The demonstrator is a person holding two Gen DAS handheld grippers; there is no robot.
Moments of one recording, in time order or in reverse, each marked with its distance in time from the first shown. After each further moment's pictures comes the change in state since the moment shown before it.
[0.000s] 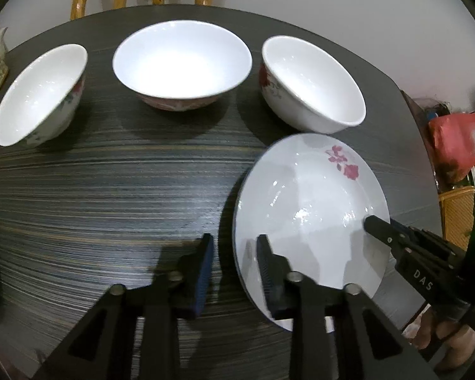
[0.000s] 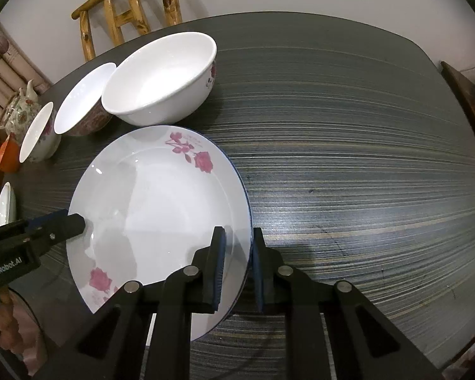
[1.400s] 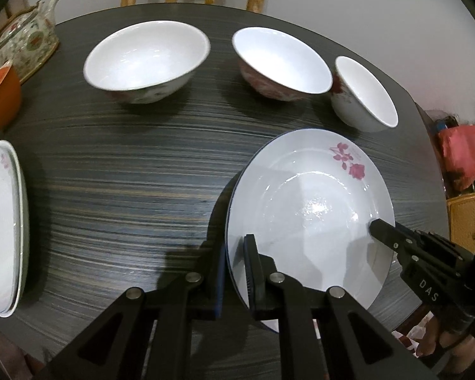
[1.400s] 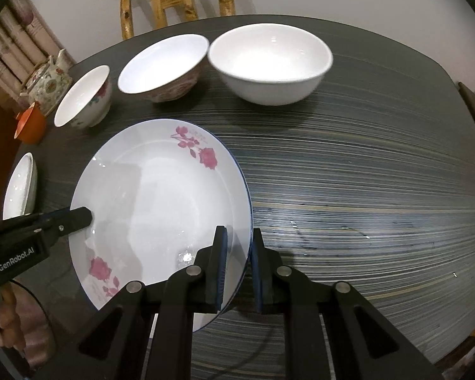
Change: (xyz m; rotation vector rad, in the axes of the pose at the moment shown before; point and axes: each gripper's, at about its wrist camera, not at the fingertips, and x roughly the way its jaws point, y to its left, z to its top) left arm -0.049 0.077 -0.038 -0.065 -0.033 0.036; right arm -0.014 0.089 -0.026 -0.088 0.005 0.015
